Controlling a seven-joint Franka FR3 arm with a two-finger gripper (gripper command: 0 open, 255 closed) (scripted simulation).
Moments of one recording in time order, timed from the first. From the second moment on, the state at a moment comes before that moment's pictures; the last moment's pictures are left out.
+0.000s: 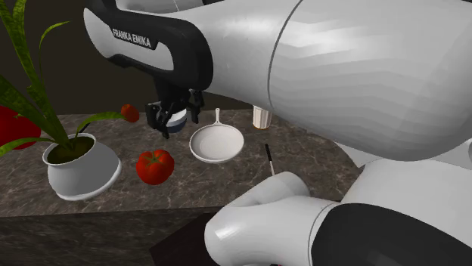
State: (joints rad) arm -0.01 -0.82 0.07 -2.44 0.08 1.57 -0.14
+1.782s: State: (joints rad) arm -0.19 -0.32 -0.36 -2.35 -0.17 2.10 -0.63
